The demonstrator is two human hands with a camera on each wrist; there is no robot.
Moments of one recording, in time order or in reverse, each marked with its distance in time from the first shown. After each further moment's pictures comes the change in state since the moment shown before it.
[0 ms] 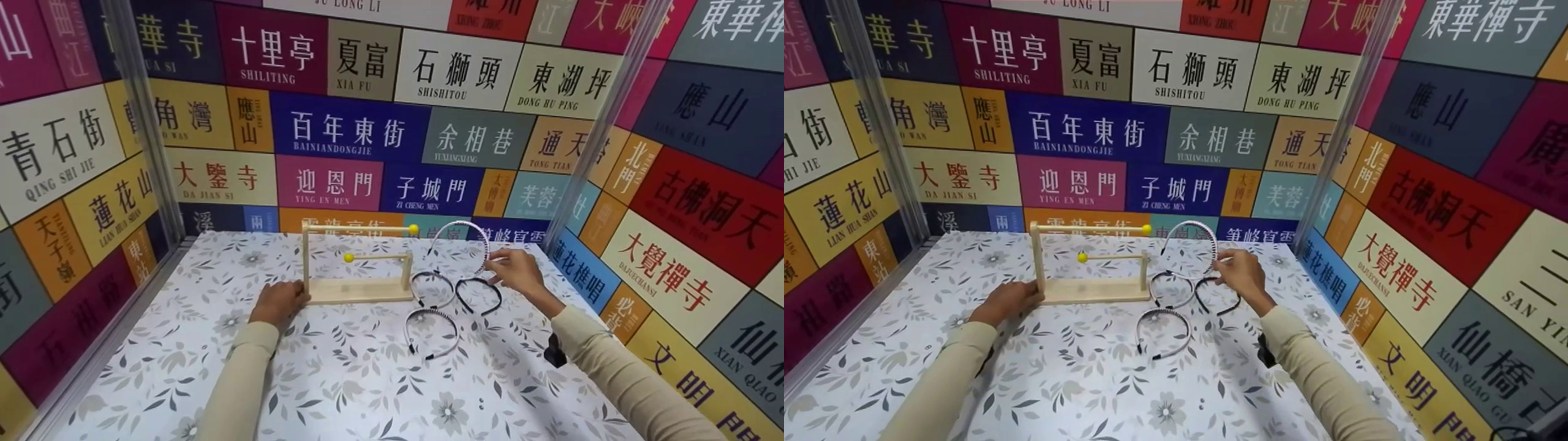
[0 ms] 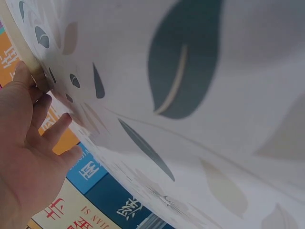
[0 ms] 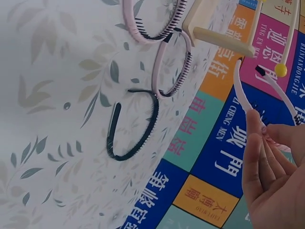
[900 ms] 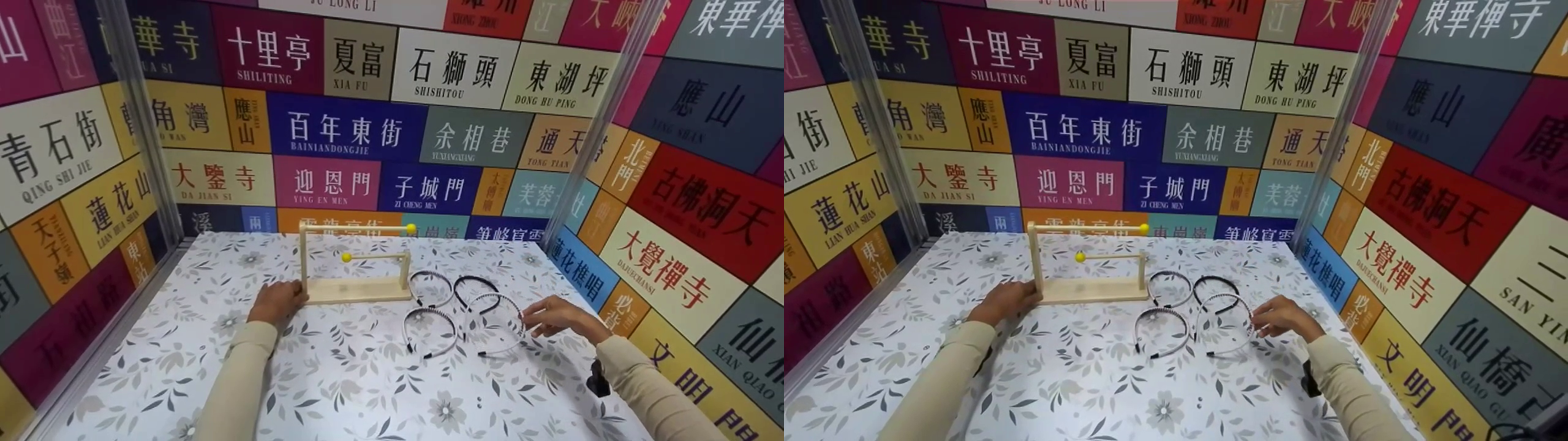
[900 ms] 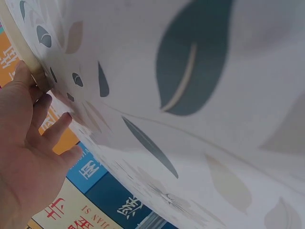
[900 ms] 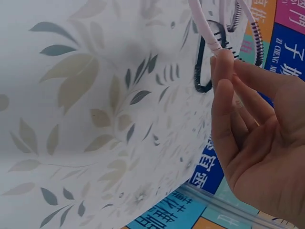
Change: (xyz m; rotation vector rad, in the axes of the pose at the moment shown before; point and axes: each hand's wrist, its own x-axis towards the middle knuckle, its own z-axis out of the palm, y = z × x) left_hand 0.000 0.001 -0.001 0.046 0.003 0.017; right_hand -0.043 0.106 -0.045 0.133 -0.514 0.151
